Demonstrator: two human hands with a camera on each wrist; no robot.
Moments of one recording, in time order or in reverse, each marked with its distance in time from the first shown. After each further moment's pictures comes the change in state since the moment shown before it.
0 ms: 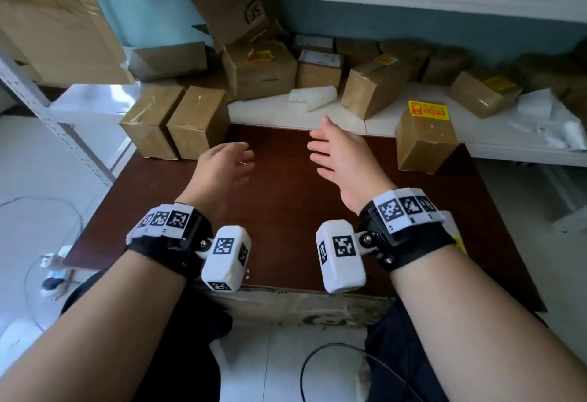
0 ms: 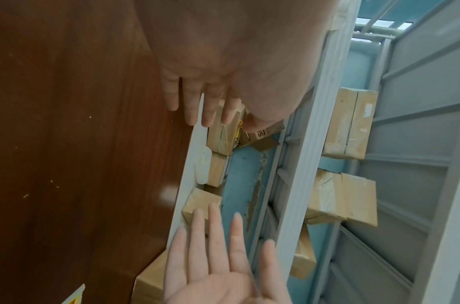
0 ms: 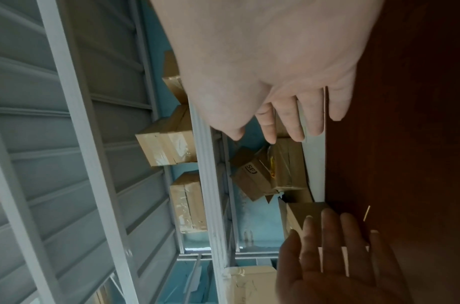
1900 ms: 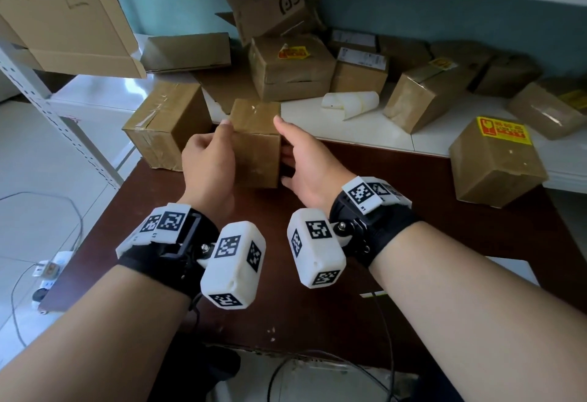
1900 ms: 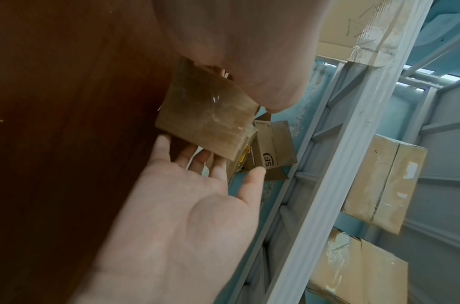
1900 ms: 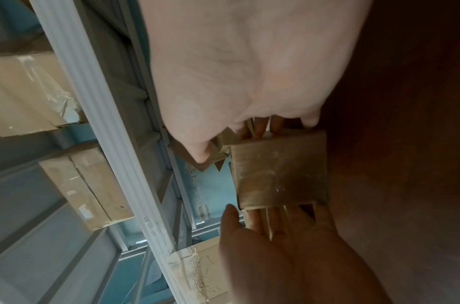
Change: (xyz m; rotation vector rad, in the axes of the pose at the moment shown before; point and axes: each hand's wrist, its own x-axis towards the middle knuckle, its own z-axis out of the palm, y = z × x) left_hand 0.084 0.008 -0.028 -0.089 0.351 0.074; right_hand 0.118 0.021 0.123 0.215 -0.312 0.176
